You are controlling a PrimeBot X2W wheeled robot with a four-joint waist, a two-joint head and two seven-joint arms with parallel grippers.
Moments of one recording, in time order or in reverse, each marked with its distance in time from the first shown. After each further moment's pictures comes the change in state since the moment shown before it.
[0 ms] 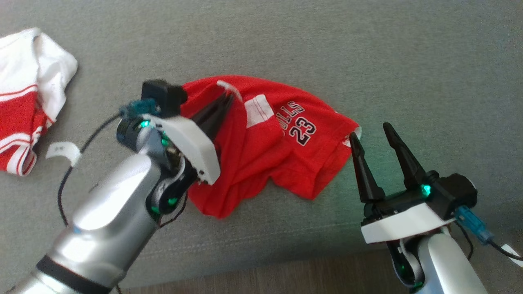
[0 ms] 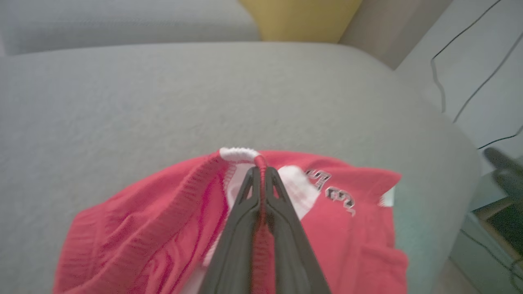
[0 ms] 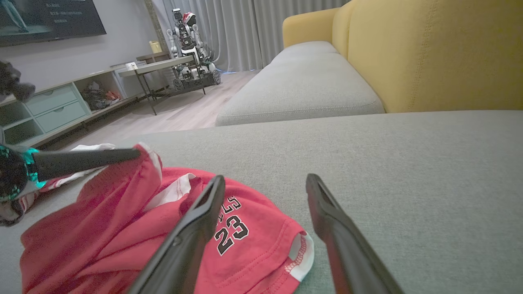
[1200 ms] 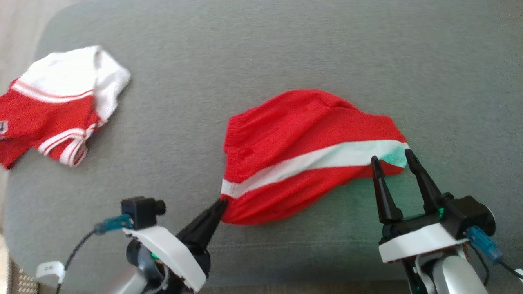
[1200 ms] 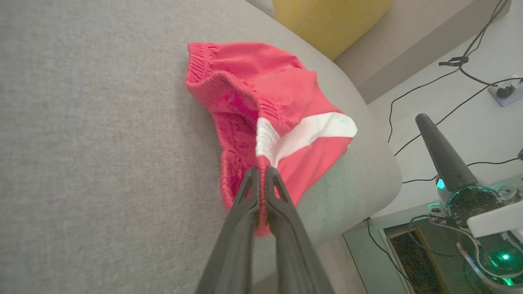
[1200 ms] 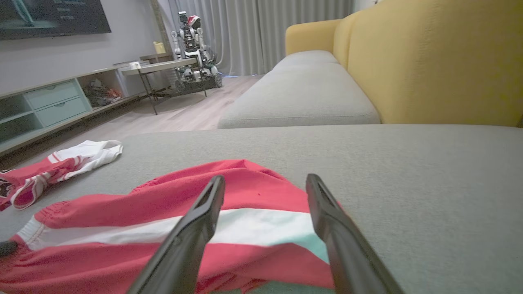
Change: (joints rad) left arm 0.485 0.068 0.081 -0.199 -0.240 -0.113 -0.120; right arm 0.102 0.000 -0.089 0.016 -0.038 0.000 0.000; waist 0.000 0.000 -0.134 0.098
